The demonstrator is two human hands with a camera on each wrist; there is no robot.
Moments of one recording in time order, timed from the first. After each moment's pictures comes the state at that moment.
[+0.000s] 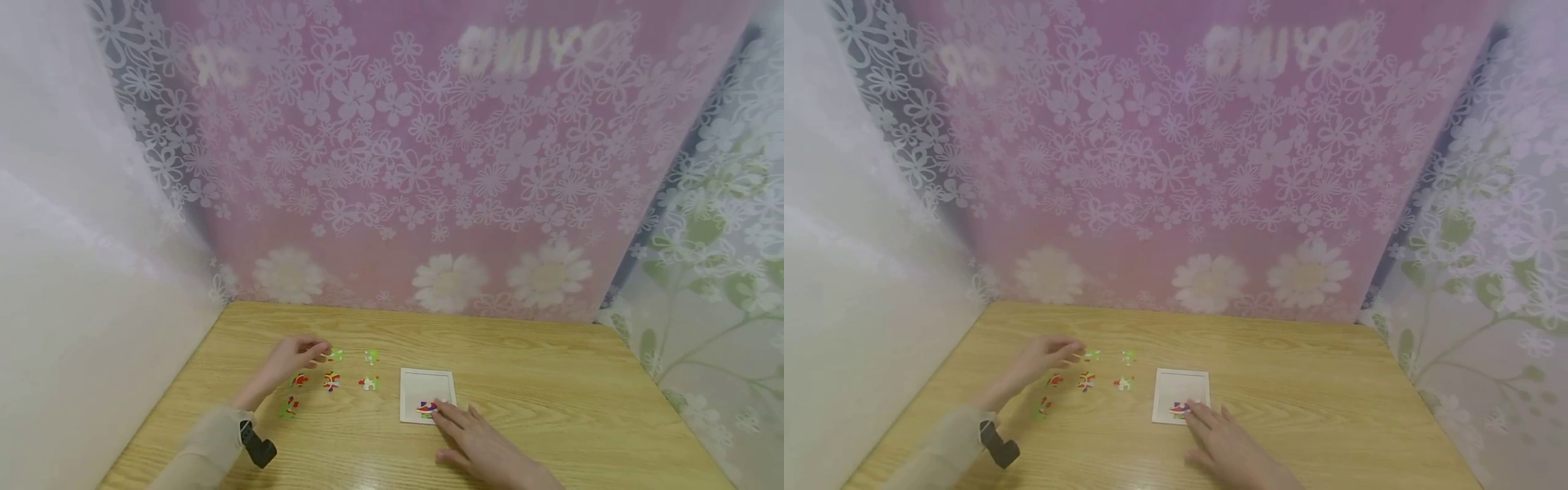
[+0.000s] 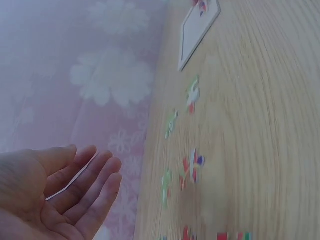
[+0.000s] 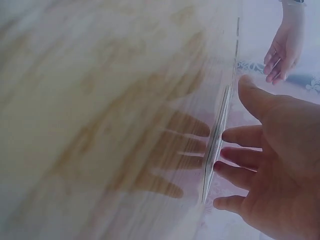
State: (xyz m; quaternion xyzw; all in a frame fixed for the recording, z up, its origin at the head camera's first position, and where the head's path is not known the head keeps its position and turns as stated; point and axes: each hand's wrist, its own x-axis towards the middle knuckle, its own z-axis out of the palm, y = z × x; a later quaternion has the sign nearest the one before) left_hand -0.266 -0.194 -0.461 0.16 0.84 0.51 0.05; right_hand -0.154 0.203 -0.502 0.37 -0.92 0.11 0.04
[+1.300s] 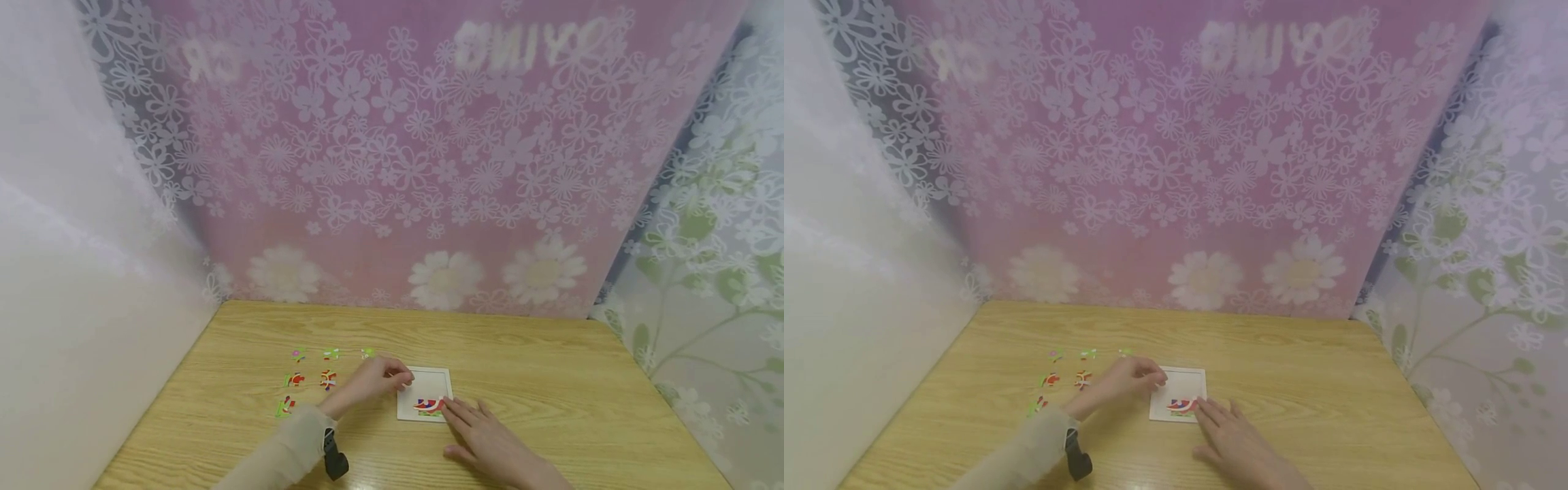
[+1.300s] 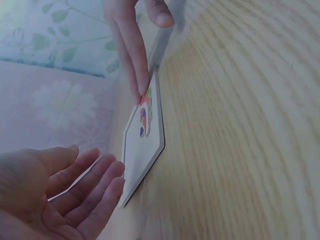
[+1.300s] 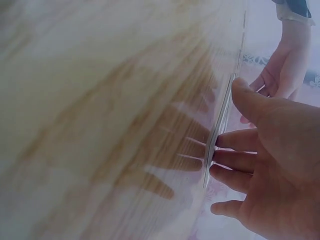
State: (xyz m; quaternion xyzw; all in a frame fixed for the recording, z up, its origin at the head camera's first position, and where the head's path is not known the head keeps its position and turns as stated) left_hand -0.260 -0.048 -0.489 0.28 0.83 0.47 0.12; right_hand -0.156 0.218 -0.509 0.36 -0.93 0.05 0.09
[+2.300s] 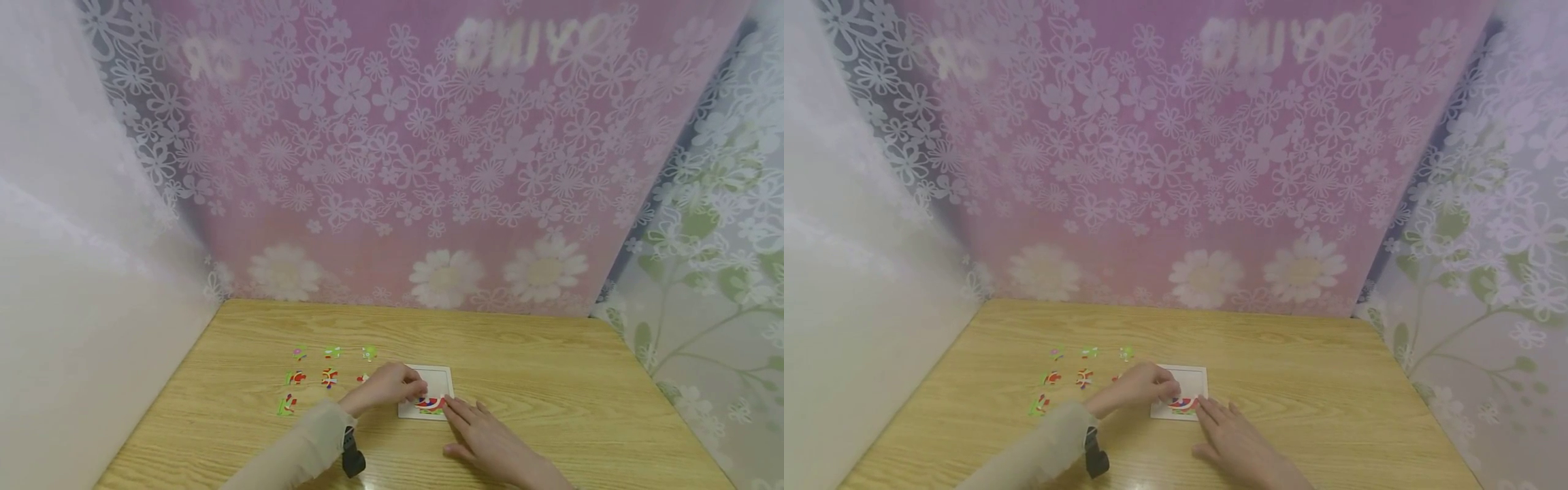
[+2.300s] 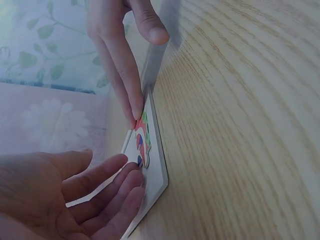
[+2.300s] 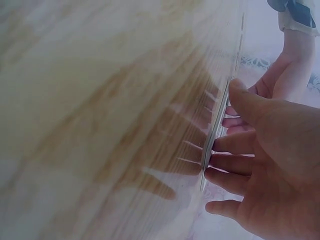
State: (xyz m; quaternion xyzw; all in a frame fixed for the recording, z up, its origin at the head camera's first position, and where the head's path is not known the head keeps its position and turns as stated) left_hand -0.258 -0.019 -0.496 0.28 0.87 0.39 0.15; right_hand -0.153 0.214 -0.501 0.36 -0.93 0.05 0.09
